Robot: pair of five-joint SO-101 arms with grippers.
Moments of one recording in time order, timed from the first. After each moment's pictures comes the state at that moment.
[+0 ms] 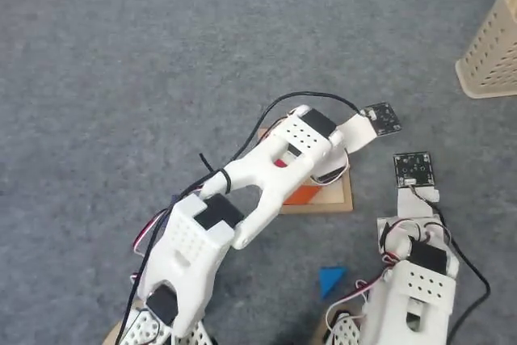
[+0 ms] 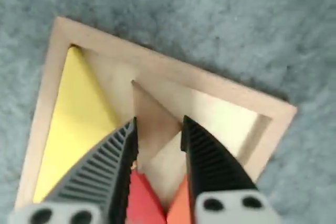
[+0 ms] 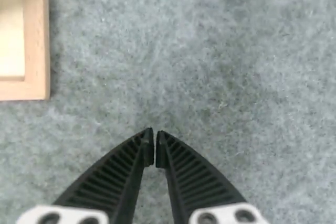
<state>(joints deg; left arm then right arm) 35.9 36.5 -11.3 69.8 -20.4 16.9 -68.1 88.3 49.8 22.1</state>
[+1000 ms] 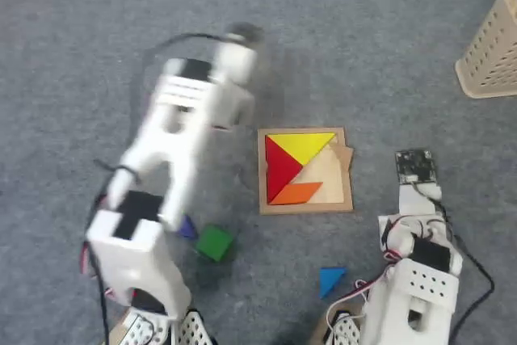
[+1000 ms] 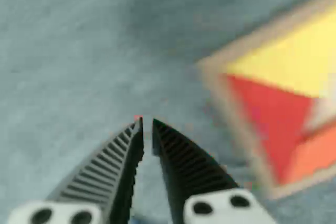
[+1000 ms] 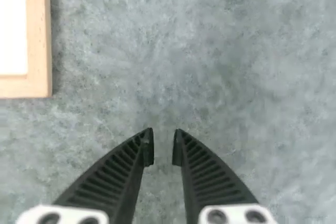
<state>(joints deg) 6.7 18.1 -3.6 77.7 -5.4 15.8 -68.1 83.3 54.8 22.4</state>
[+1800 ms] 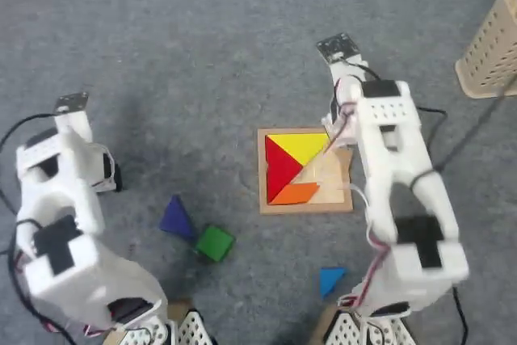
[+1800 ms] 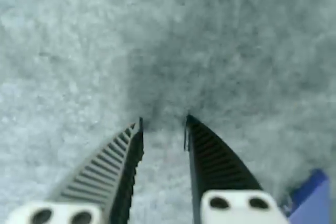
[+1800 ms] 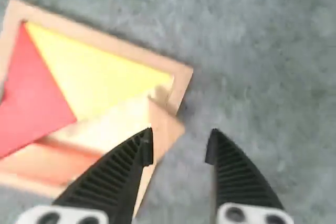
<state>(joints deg) -36.7 10.9 28.5 63.0 -13.3 -8.8 9.9 6.9 67.1 16.3</state>
